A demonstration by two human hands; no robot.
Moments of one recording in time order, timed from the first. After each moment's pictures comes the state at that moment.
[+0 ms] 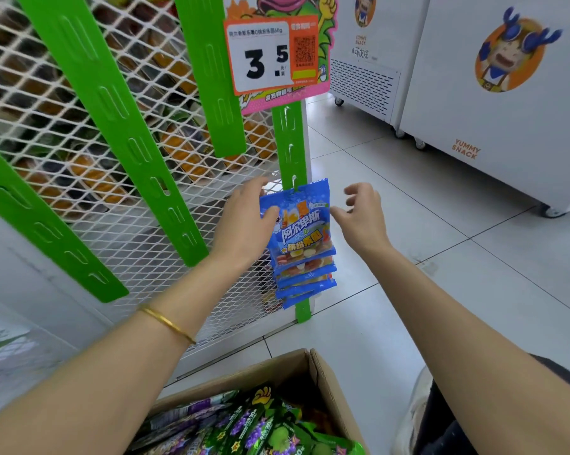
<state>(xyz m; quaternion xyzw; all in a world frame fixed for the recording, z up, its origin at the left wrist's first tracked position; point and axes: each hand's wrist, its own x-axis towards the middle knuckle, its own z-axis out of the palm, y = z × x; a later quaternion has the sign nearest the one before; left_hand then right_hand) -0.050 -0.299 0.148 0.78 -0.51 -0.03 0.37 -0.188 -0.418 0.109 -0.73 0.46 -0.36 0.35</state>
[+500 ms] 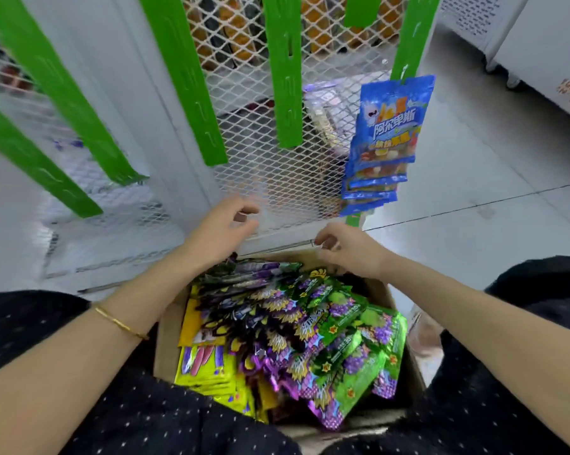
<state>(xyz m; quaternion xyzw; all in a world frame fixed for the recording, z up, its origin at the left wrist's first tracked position) -0.016 -0.072 0.085 0.82 -0.43 -0.21 0.31 -0.181 -0.225 0.046 -0.89 0.26 0.03 0.38</state>
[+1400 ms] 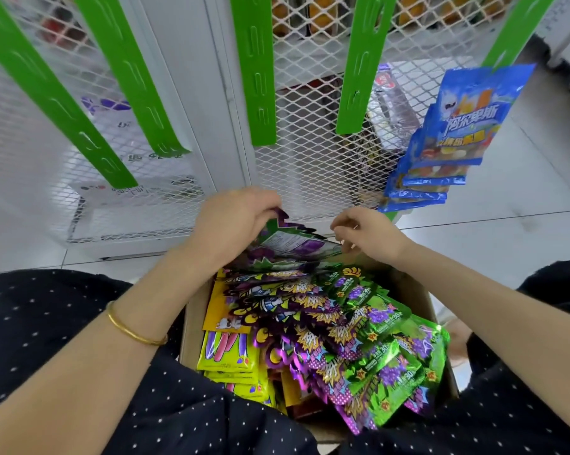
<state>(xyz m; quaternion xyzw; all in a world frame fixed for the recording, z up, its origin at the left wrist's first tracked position) 0.020 -0.035 0.083 0.80 -0.56 0.02 0.19 -0.126 -0.216 0.037 -0.85 0.26 0.02 0.45</state>
